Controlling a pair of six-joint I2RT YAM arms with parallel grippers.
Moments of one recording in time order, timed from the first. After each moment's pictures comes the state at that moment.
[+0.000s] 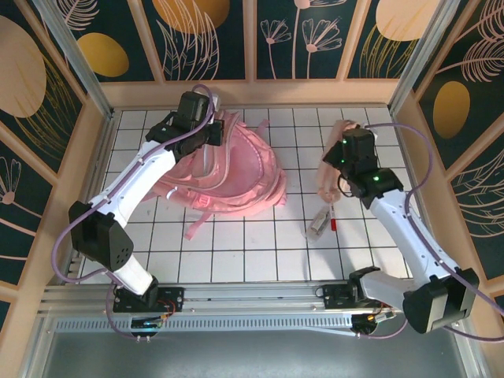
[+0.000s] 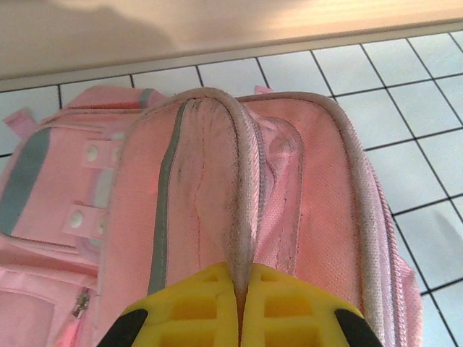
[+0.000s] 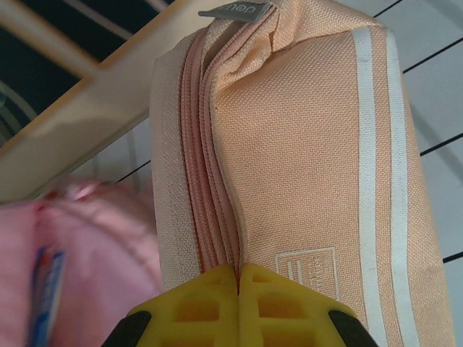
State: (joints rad) left arm -0.47 1.64 1.58 -0.63 -0.01 -0.26; right arm 0.42 1.14 1.06 -0.49 0.16 0.81
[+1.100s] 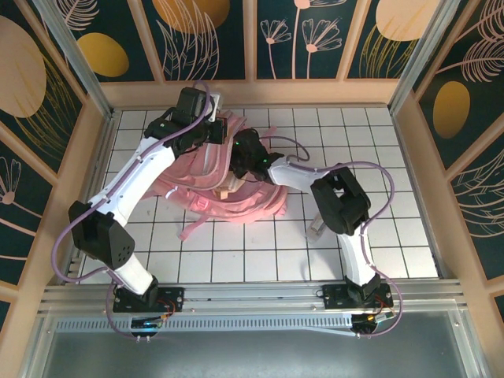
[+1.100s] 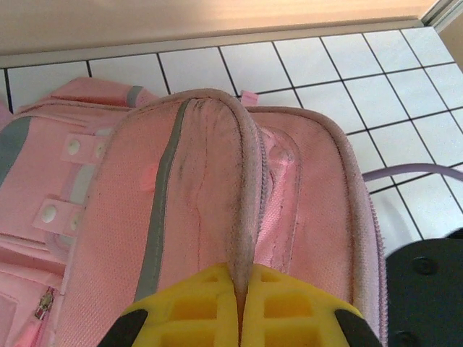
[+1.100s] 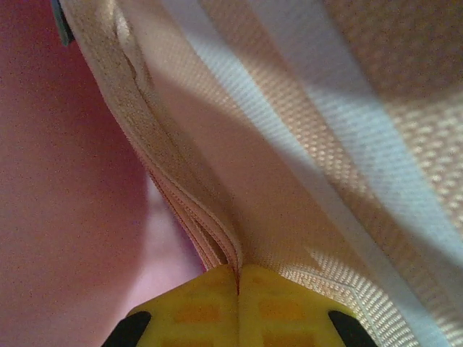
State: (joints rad) left arm -0.47 1.65 1.65 -0.69 0.07 -0.31; right arm 0.75 2.11 1.52 0.03 -0.17 1.60
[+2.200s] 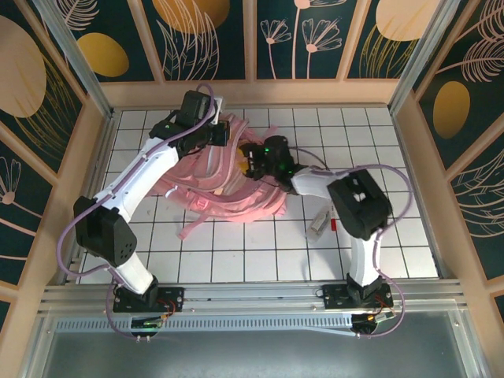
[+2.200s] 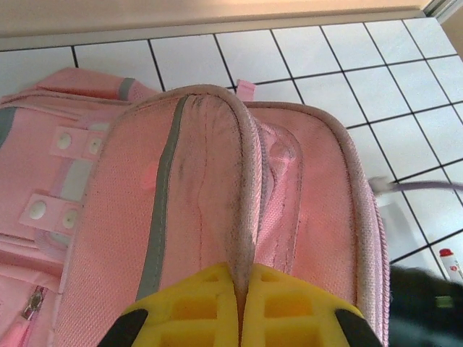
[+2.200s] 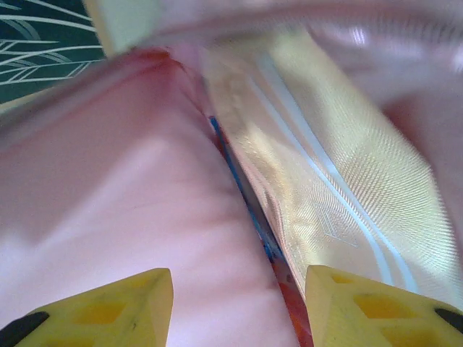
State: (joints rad) left arm -0.47 1.66 1.56 -0.60 0.10 -0.31; right arm 0.55 1.78 1.06 0.30 -0.32 1.62
